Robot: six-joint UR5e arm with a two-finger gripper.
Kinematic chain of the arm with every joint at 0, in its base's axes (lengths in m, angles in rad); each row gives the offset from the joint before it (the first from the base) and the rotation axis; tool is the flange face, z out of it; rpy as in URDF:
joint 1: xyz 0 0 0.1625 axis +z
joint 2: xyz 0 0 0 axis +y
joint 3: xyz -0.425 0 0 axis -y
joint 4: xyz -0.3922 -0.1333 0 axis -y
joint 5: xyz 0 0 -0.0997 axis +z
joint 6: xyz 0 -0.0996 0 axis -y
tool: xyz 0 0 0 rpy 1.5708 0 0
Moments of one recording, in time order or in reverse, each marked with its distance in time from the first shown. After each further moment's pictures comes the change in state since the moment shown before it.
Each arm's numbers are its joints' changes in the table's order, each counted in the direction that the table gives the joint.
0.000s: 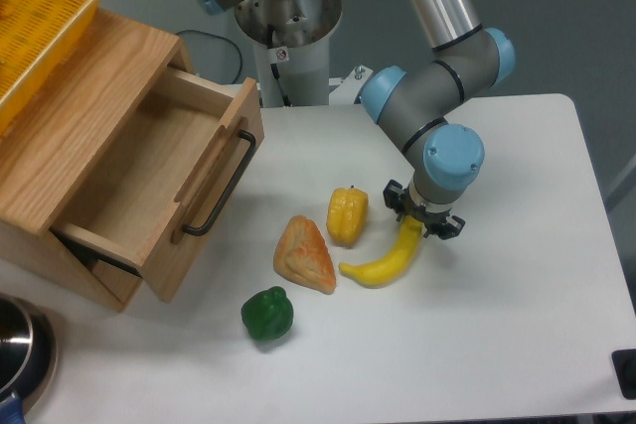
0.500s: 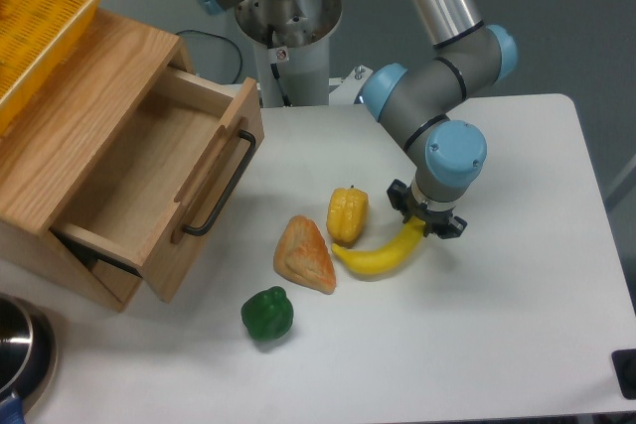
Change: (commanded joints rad) arm 0.002 -0.037 0.066 -0.006 0.003 0.012
